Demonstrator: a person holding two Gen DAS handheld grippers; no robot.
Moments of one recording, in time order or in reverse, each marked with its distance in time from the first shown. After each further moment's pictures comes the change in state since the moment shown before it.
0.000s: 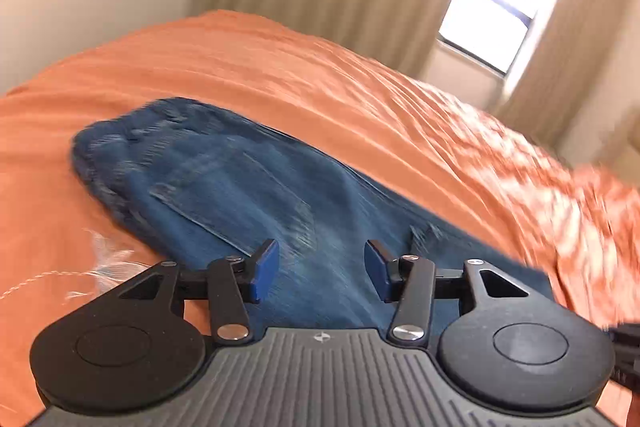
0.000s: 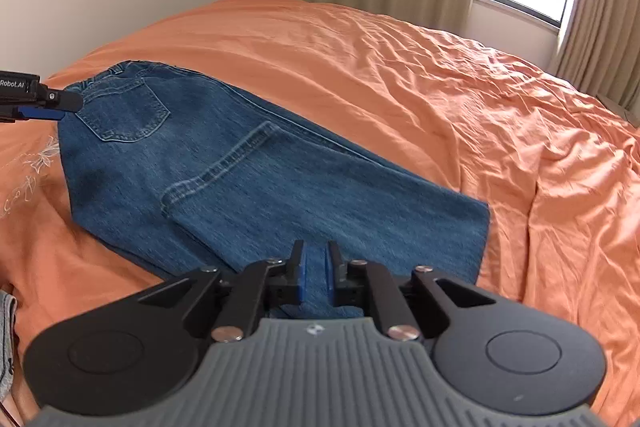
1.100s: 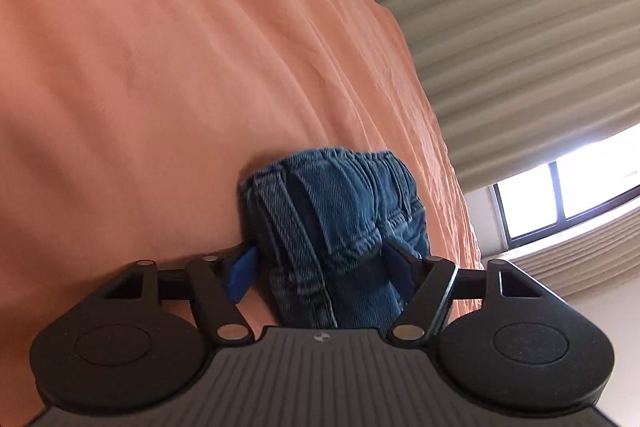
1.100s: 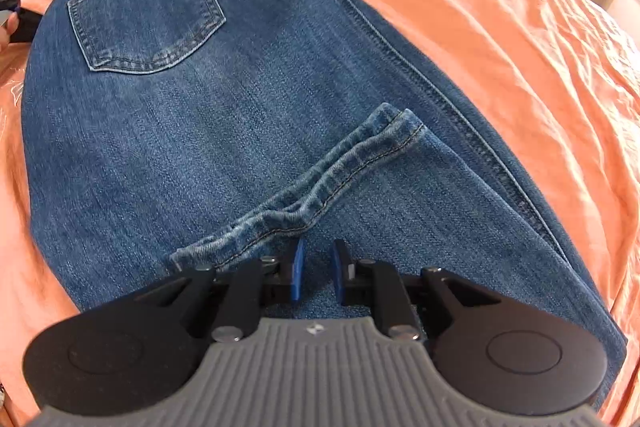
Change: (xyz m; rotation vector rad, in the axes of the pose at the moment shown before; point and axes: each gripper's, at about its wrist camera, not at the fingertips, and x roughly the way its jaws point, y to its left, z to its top) left arm 0.118 0.254 0.034 -0.688 0.030 -0.179; right arm 0.185 0.066 0.062 -0.263 0.359 0.191
